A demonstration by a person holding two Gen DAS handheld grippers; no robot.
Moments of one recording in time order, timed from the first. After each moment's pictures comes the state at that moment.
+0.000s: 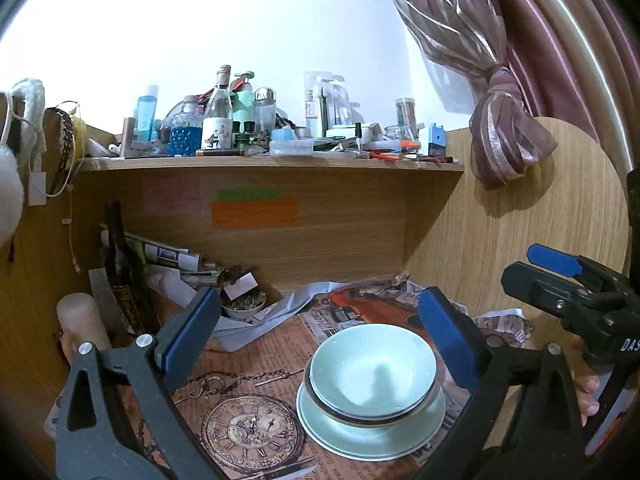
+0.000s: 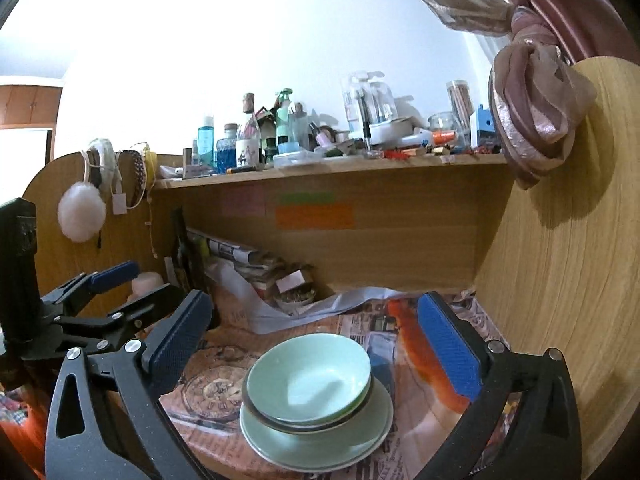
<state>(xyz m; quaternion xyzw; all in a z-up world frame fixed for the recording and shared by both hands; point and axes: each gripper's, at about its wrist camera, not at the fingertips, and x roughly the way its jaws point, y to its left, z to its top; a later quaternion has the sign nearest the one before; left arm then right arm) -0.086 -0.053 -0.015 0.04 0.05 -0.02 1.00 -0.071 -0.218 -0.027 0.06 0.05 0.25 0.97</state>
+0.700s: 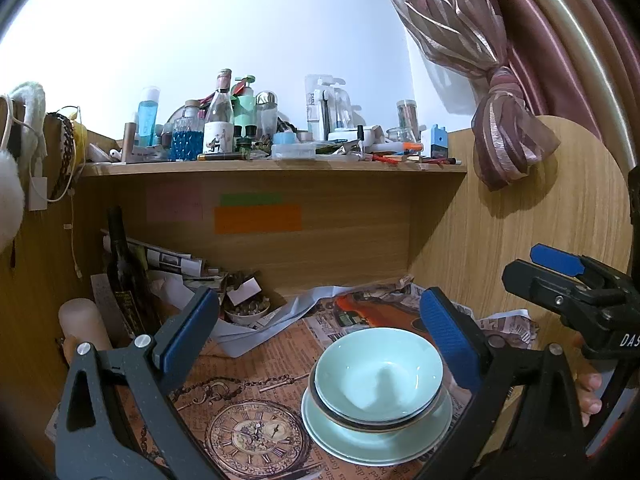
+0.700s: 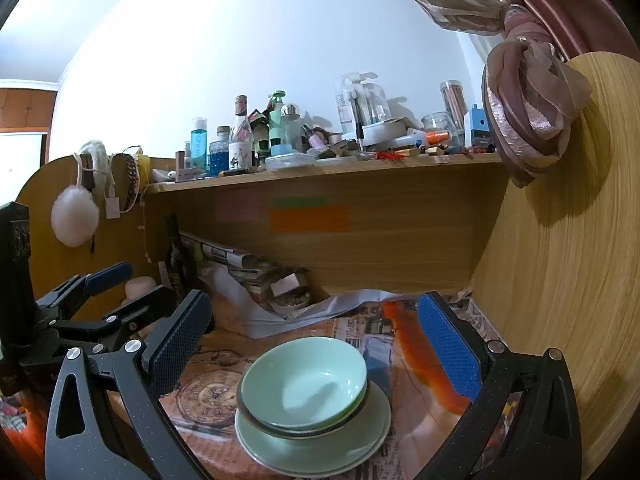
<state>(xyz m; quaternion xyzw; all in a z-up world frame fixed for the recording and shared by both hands) -0.084 -0.051 -0.017 0.05 0.05 -0.02 1.00 -0.068 -0.222 -0.031 0.07 0.05 0.24 0.97</state>
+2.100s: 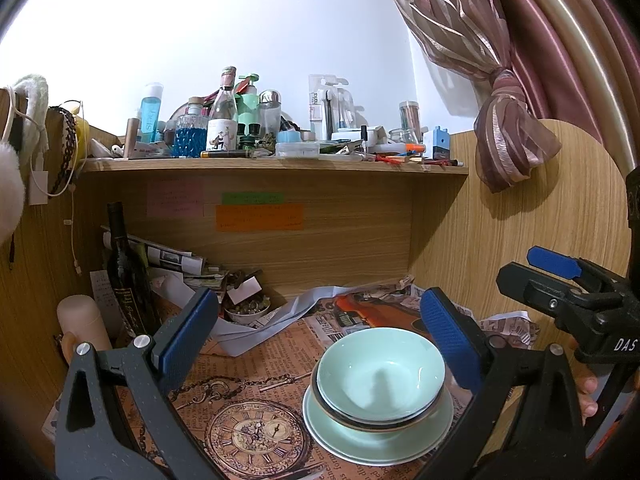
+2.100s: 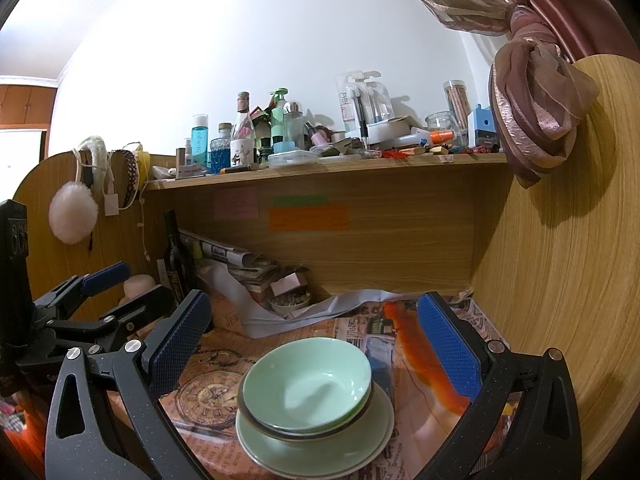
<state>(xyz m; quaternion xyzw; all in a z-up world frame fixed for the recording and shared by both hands) -0.083 -0.049 -0.019 0.04 0.04 -0.01 1.00 -0.062 -0.220 -0.031 0.06 0.05 0.24 0.97</state>
